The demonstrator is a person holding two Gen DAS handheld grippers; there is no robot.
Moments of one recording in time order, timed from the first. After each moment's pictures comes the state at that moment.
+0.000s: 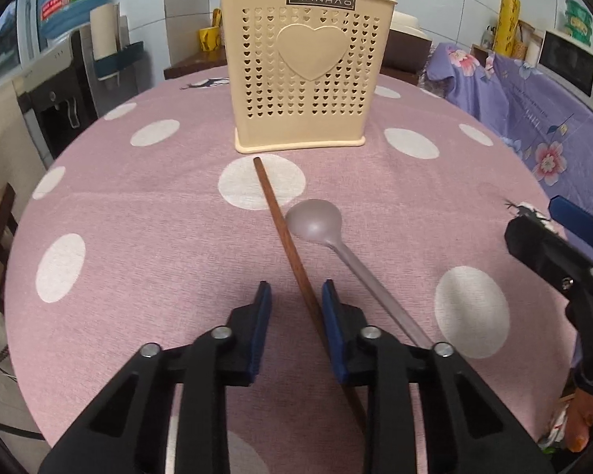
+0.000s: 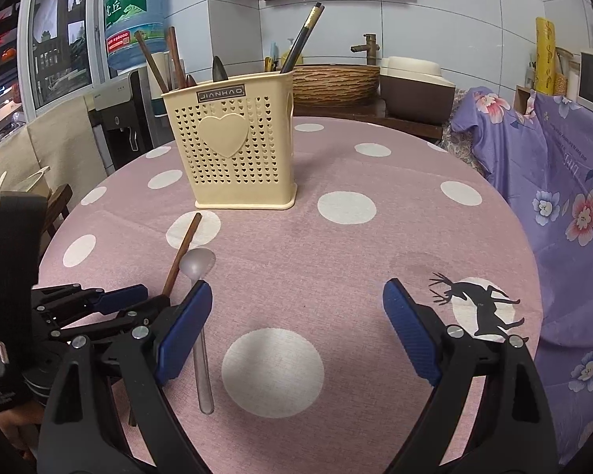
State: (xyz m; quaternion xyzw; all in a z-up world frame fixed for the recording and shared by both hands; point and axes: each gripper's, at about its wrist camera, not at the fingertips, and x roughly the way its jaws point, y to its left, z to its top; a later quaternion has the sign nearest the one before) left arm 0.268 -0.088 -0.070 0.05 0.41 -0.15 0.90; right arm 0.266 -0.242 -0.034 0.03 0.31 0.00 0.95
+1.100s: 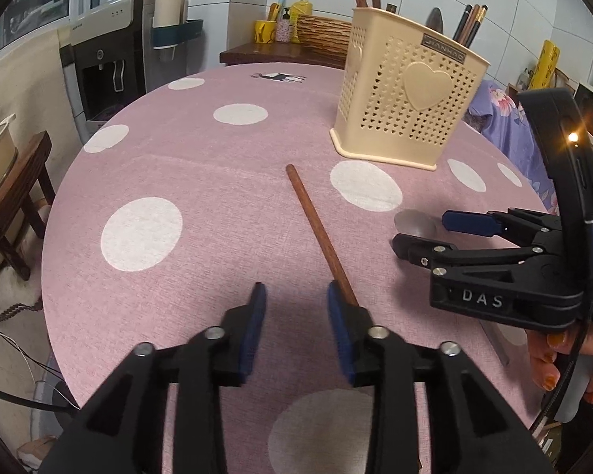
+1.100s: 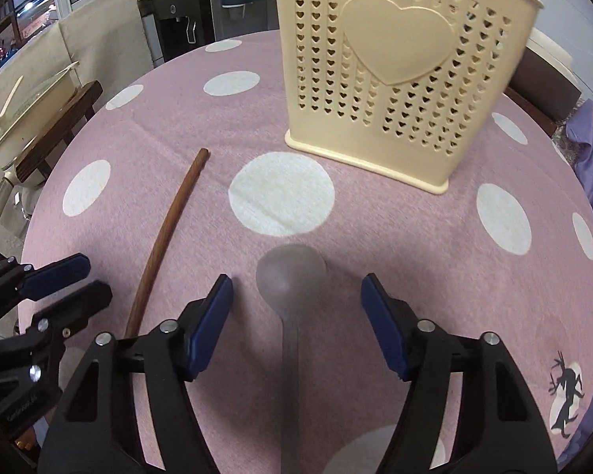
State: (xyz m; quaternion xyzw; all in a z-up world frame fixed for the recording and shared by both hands) left arm 0.271 -0.002 -0.061 -0.02 0.42 -0.11 0.90; right arm 0.385 -0.144 -0.080 -0.06 0.47 0.12 0.87
